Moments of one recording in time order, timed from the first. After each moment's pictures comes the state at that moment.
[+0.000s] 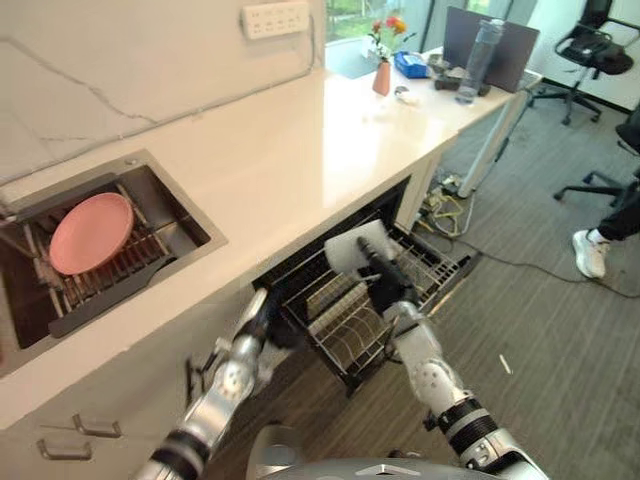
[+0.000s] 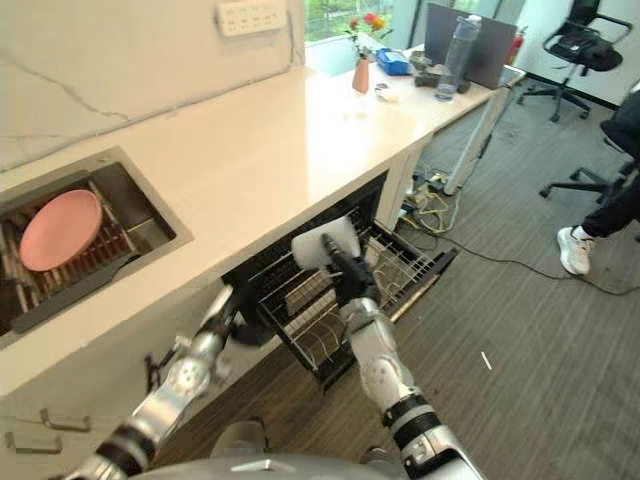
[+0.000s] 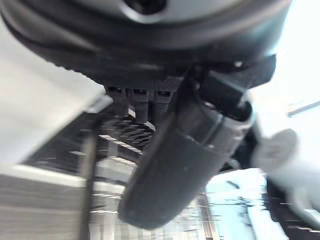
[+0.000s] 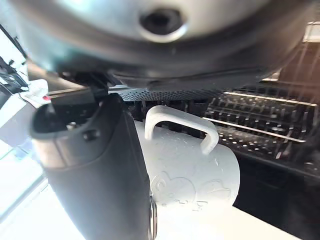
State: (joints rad) left arm 0.11 0.41 -0.36 0.40 0.05 0.00 0.17; right arm -0.19 -0.11 0.30 0.32 1.16 -0.20 -0.24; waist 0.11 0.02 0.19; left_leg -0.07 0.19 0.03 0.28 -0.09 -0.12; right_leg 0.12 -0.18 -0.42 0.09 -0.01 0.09
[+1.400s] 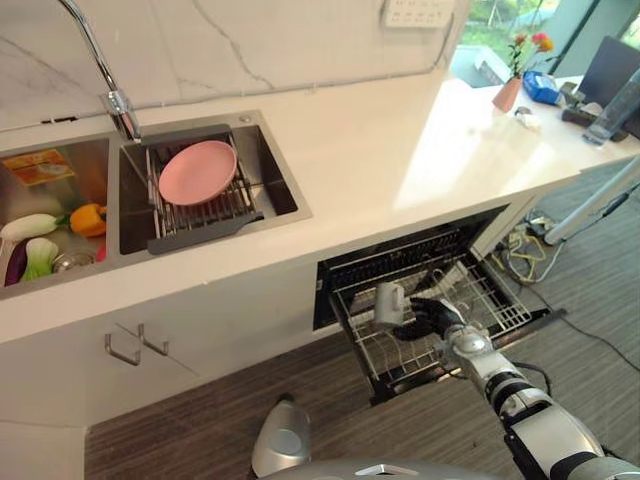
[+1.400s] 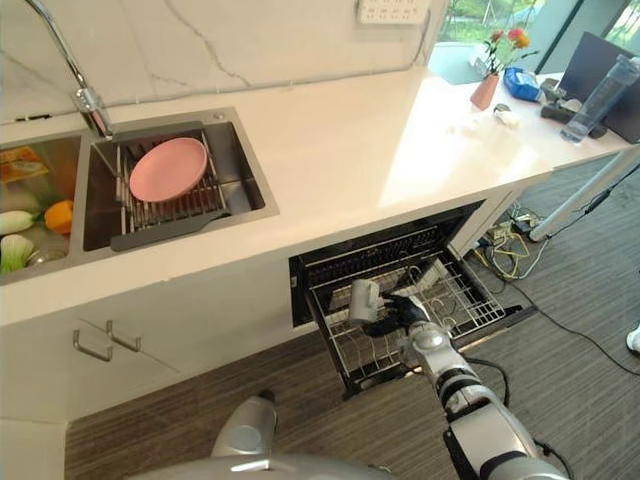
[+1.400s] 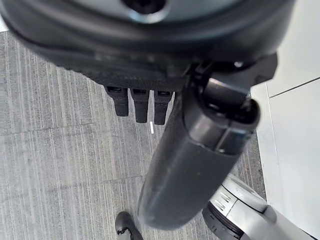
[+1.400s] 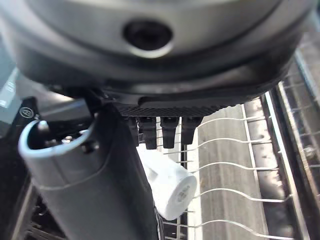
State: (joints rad) left arm 0.21 0.23 0.02 1.27 -0.24 0.03 -0.02; right arm -0.39 -0.33 0.30 0.94 0.25 0.02 -0.05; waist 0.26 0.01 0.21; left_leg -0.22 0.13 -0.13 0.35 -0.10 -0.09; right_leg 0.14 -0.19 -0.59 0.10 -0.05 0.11
